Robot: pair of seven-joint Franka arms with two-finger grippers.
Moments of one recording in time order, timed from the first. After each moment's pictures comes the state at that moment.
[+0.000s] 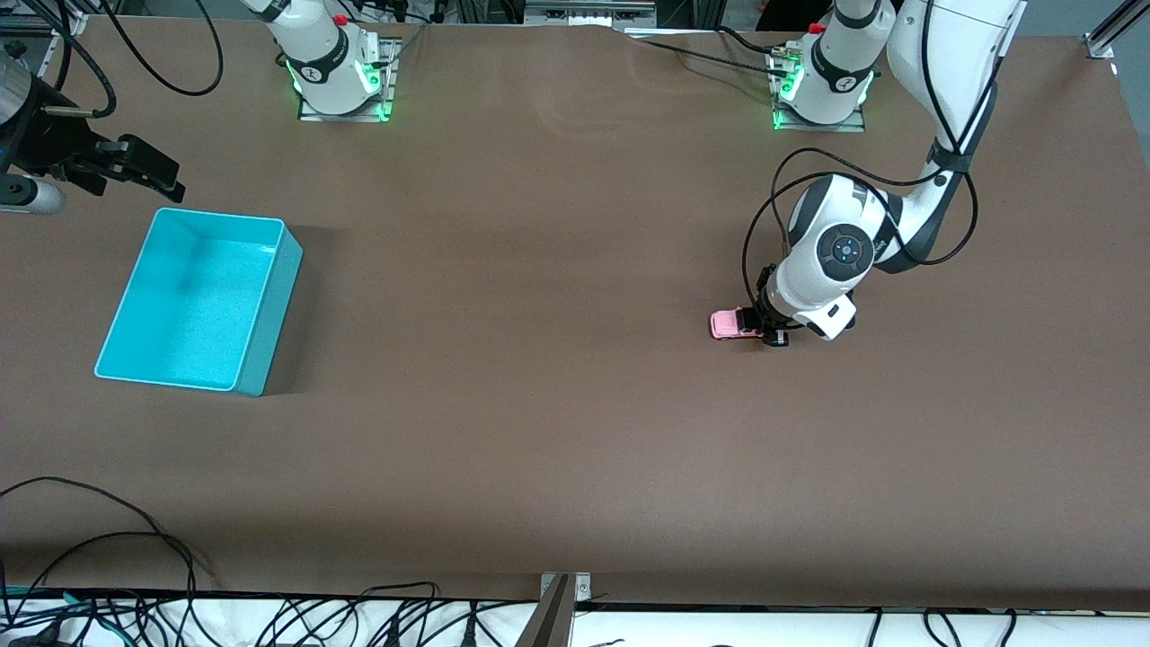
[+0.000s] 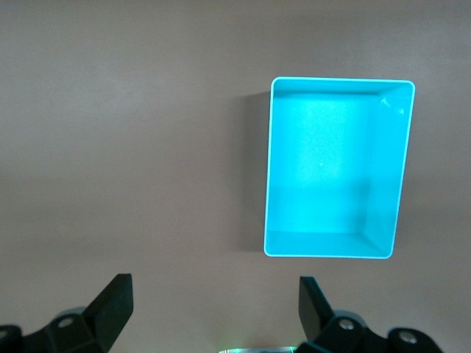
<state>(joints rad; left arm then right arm) -0.13 0.43 -0.19 -2.10 0.05 2.44 -1.98 0.00 -0.02 0.07 -1.57 0.01 1.50 0.15</state>
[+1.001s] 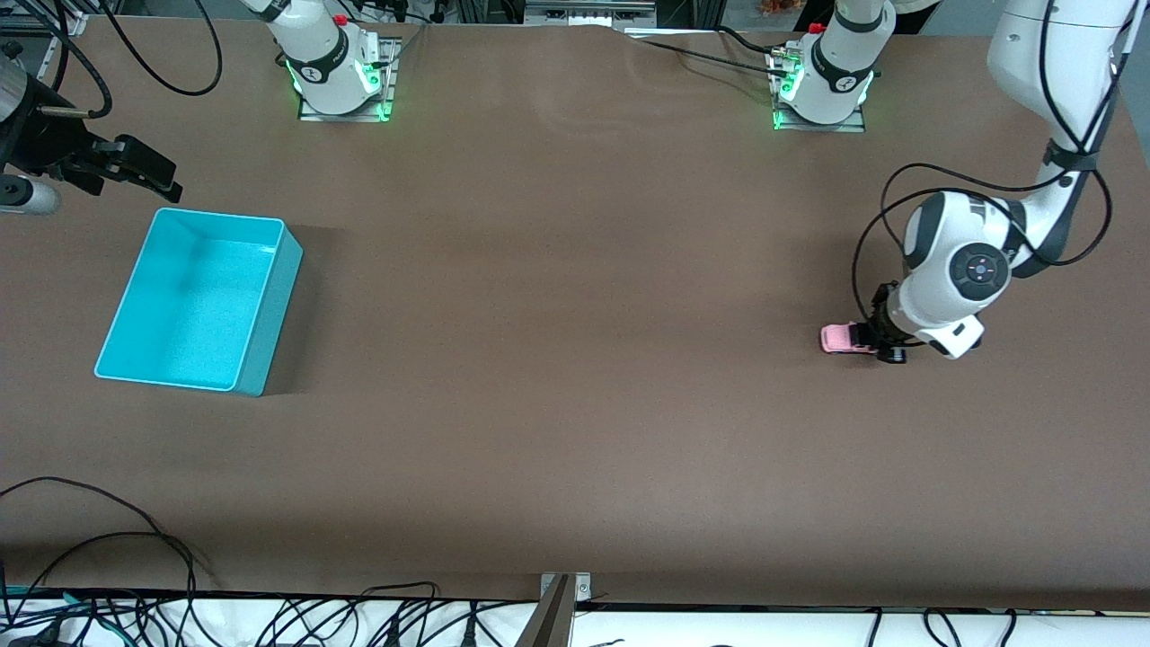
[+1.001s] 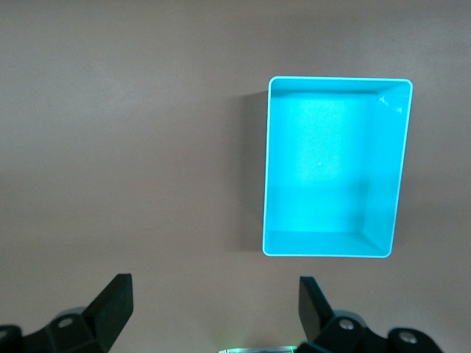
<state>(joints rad) 0.22 0.42 -0.19 -2.12 0.29 2.44 -1.76 0.00 -0.02 0.06 -1.57 0.01 1.50 0.15</state>
